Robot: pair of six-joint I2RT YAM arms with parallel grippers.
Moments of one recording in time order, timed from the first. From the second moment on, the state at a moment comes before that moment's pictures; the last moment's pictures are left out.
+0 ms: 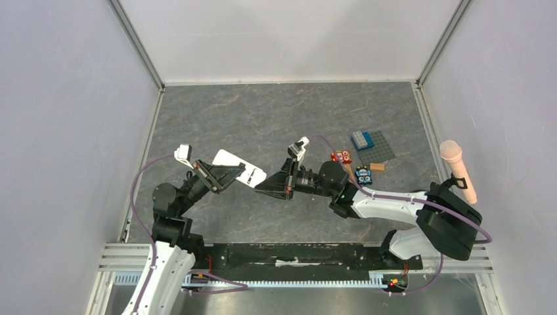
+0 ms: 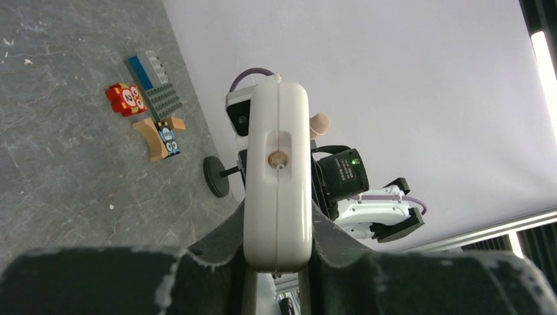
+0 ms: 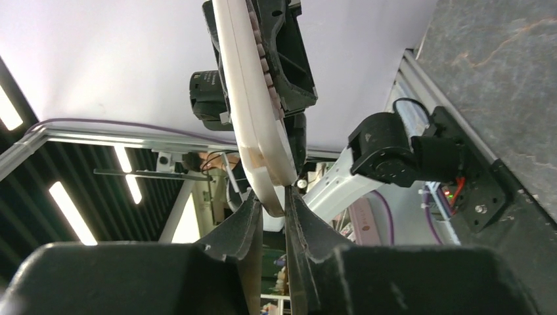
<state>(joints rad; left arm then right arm) -0.17 0.37 0.30 0.25 0.66 -1.34 0.97 1.38 0.61 0.86 -0.42 1.52</state>
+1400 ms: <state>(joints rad) -0.17 0.34 0.29 0.22 0.60 -1.35 1.01 1.29 0.64 0.68 -0.22 1.36</state>
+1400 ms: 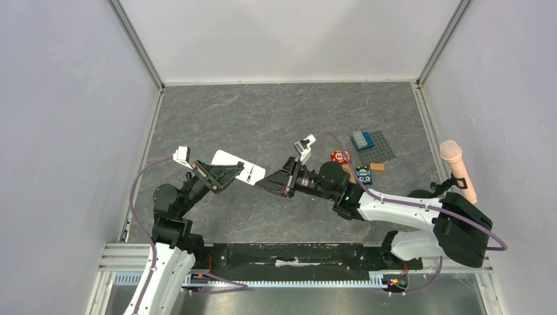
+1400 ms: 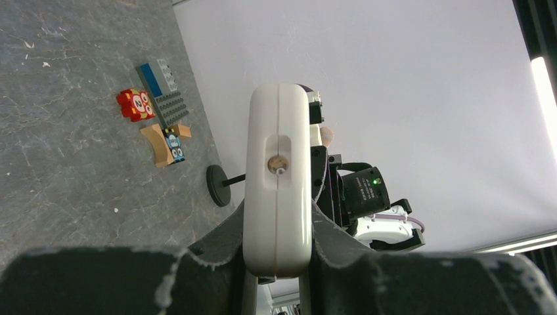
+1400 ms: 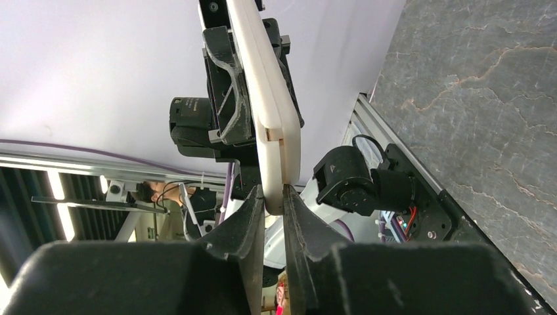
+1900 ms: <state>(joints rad) -0.17 0.33 0.29 0.22 0.57 -1.35 1.02 1.32 0.64 0.71 -0.19 1.40</state>
